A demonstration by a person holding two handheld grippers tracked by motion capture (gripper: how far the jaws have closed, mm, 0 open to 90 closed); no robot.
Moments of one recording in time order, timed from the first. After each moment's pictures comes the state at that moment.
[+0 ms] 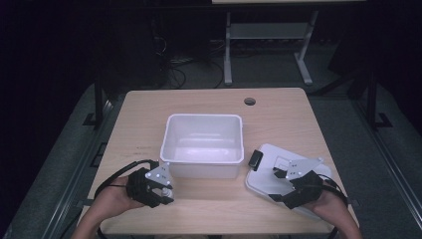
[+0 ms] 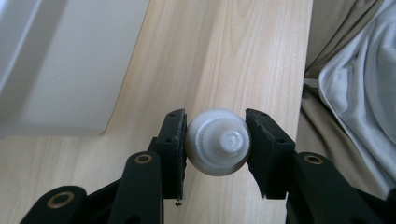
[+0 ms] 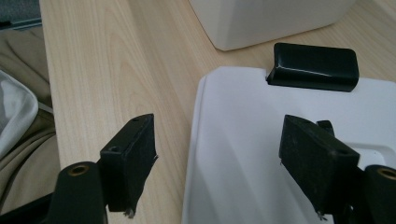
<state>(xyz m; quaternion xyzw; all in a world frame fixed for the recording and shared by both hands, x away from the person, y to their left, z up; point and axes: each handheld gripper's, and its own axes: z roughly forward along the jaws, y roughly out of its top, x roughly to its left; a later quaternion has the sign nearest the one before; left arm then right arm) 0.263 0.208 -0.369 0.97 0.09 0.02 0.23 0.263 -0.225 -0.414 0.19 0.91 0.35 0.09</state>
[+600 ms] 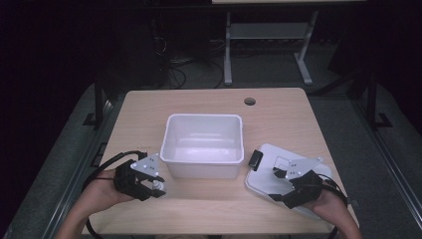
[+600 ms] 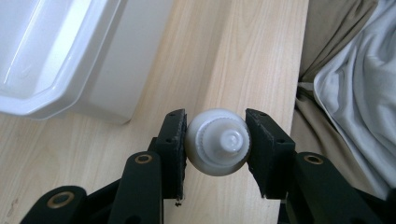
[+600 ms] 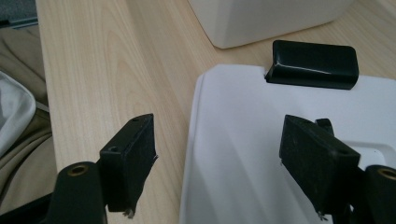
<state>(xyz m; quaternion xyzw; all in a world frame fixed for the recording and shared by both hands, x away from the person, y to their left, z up) 0.268 0.227 -0.339 0.97 0.10 0.03 0.24 0.265 -0.225 -0.416 0.19 0.91 0.35 0.09</state>
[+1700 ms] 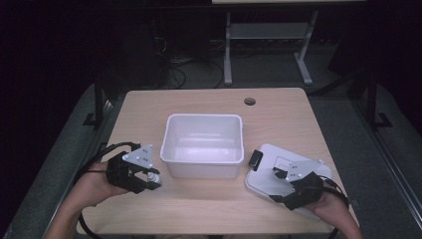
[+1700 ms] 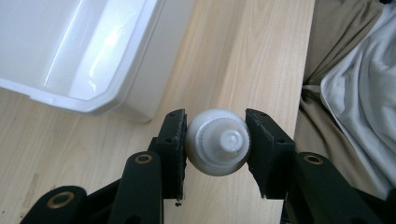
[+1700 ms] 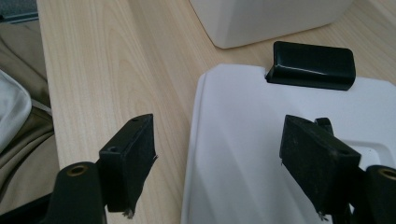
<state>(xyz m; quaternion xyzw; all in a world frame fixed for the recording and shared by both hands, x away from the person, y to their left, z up) 0.273 0.234 -0.311 0.96 0.10 0.04 0.24 0.260 -0.225 -0.413 0.19 0.91 0.35 0.10</state>
